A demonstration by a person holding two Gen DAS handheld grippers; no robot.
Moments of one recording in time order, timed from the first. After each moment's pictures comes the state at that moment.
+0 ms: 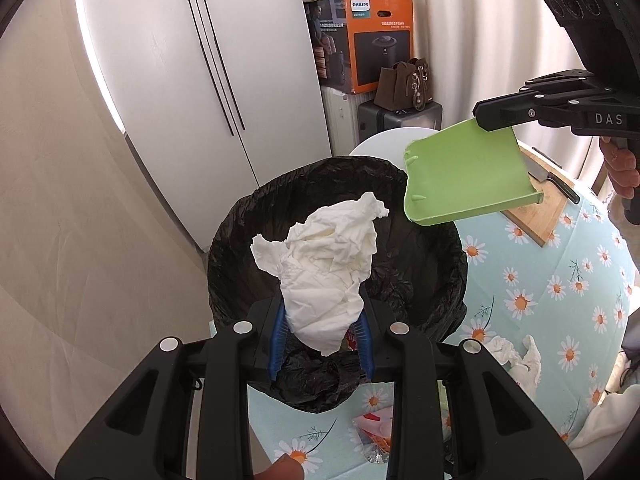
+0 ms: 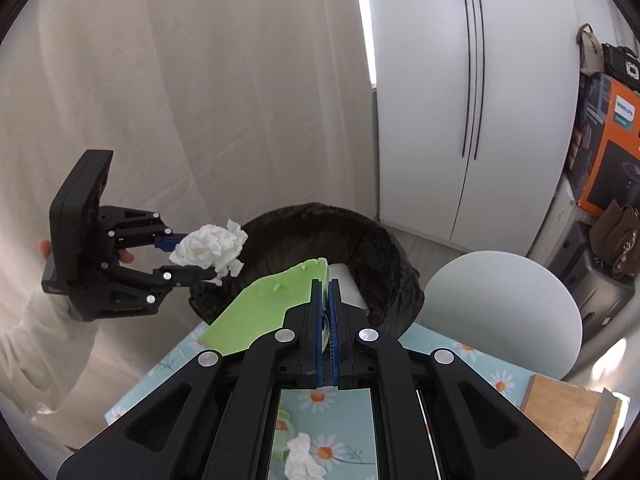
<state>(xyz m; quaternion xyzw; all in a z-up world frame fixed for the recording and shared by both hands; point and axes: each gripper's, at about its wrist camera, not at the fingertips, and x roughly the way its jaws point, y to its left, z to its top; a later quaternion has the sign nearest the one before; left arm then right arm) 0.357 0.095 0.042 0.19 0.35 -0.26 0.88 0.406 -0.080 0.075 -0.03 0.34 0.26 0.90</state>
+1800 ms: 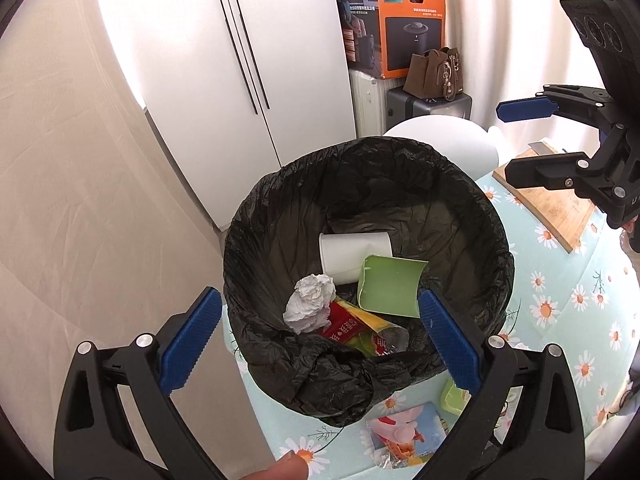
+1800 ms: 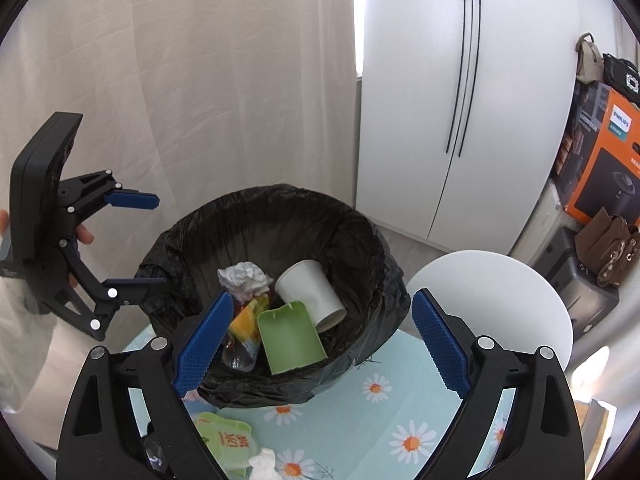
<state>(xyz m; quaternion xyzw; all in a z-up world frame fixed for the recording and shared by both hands) 0.378 0.102 0.032 0.19 0.38 -0.20 0.88 0.426 -0.065 0.034 -0.07 0.35 0.22 0.91</state>
